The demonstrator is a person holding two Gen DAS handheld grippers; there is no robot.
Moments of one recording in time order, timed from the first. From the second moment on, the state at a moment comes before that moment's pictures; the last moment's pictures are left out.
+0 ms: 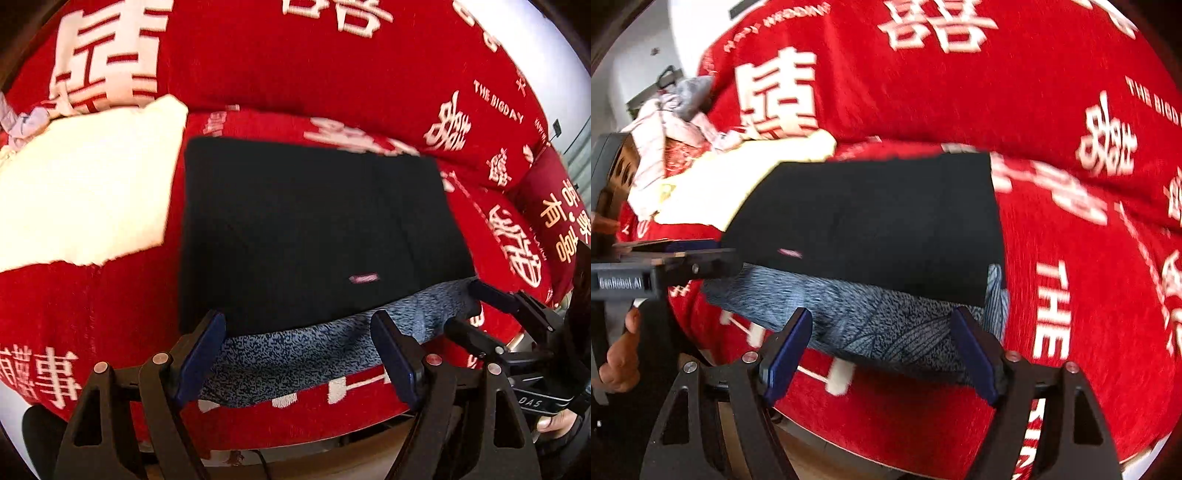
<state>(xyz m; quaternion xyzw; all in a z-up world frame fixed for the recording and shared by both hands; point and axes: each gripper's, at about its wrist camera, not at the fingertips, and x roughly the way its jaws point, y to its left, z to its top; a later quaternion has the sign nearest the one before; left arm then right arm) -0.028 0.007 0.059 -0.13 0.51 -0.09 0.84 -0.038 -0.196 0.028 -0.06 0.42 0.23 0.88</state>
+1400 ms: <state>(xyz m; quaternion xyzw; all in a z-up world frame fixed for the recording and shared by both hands) 0.101 0.042 0.051 -0.12 0.55 0.04 0.82 0.114 -0.155 0.039 -0.10 0.45 0.18 0.87</state>
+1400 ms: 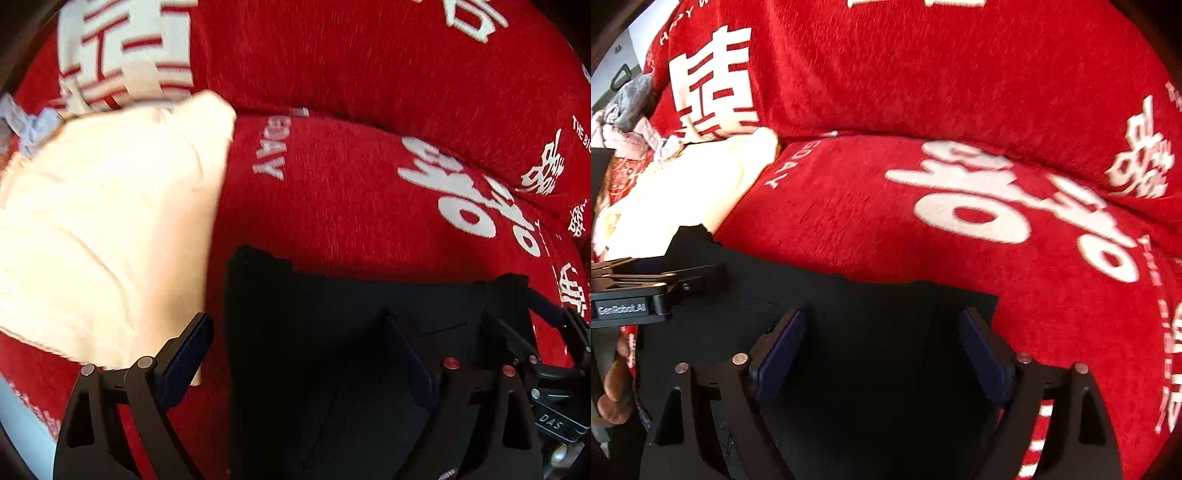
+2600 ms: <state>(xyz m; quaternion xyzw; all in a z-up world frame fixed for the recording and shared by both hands) -0.007 0.015 0.077 -0.07 0.52 0.06 0.85 -0.029 -0.202 0.043 -0.08 0.42 0.20 0.88</state>
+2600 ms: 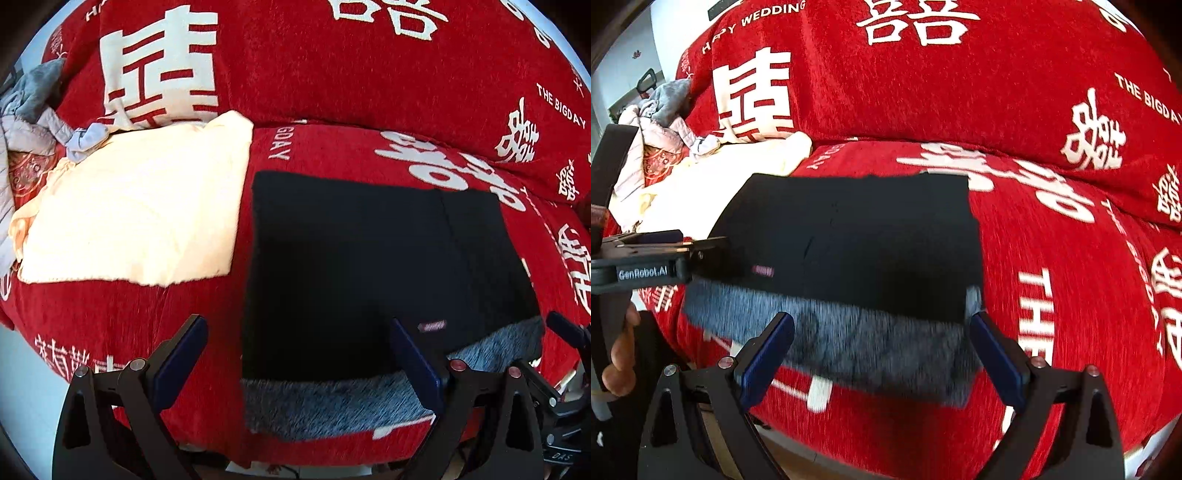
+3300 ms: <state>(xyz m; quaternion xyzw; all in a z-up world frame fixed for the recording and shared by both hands) -0.033 0.013 0.076 -0.08 0.51 0.05 0.86 -0.048 -0.201 0.033 -0.11 0.43 0.17 0.88</state>
